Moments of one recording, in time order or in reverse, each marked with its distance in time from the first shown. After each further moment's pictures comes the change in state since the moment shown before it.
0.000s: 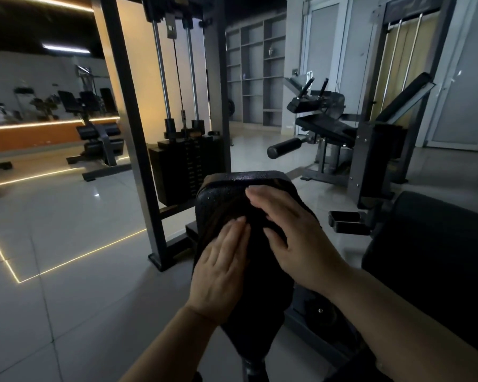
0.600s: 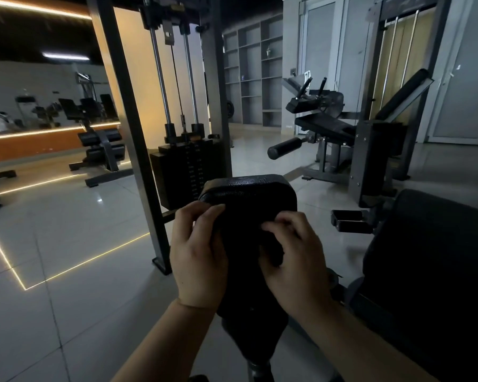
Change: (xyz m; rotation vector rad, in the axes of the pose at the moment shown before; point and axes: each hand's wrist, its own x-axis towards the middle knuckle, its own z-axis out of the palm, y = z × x) left_hand 0.046 0.005 -0.048 -0.118 0.299 -0.337; right_hand -0.020 -0.022 0.027 -0.223 0.288 0.308
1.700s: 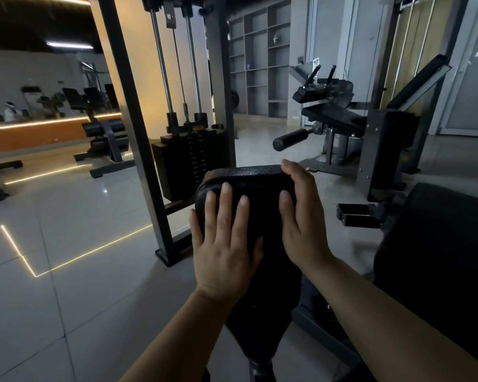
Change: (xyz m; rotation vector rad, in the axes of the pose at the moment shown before) left_hand -0.029 -0.016 0.047 0.354 -0.170 0.199; right_hand 0.045 0.045 0.029 0.404 0.124 -0.071
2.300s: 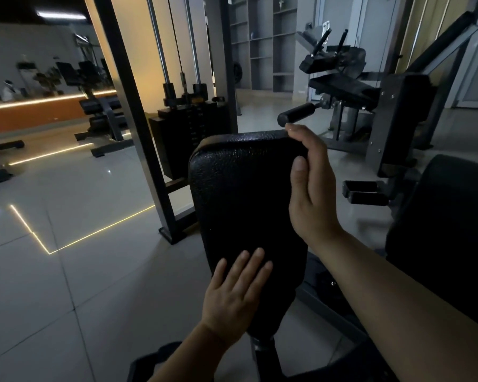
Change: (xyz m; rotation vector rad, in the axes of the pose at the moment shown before) left_hand -0.129 -0.012 0.035 0.042 -0.190 0.351; right_hand 0.001 0.012 0.004 0.125 0.044 -0.008
